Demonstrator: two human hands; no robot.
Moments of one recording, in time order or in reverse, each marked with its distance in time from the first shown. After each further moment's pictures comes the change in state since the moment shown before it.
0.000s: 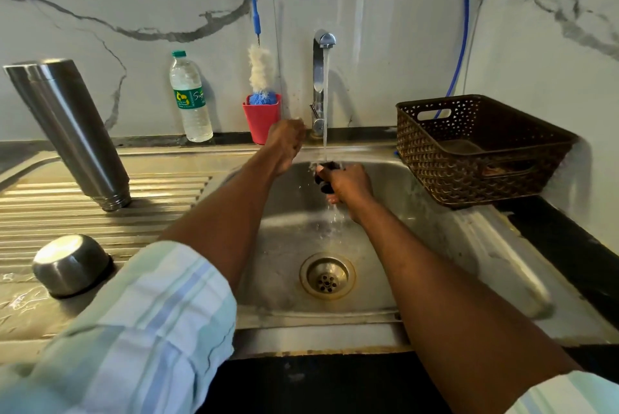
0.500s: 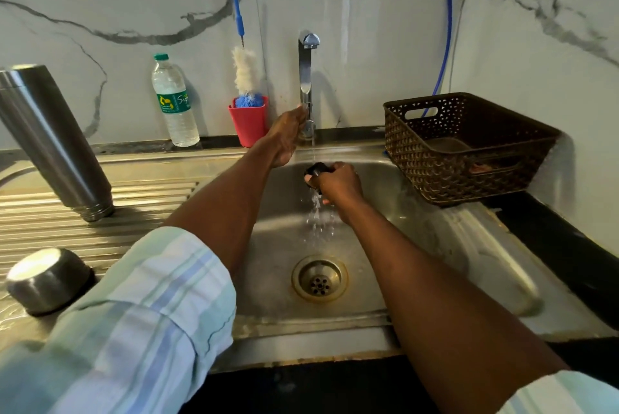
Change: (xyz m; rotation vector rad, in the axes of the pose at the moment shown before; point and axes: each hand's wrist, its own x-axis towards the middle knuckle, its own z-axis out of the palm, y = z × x) left_hand 0.006 0.011 0.019 0.223 -0.224 0.026; right_hand 0.002 -0.001 0.000 -0.081 0.017 -0.005
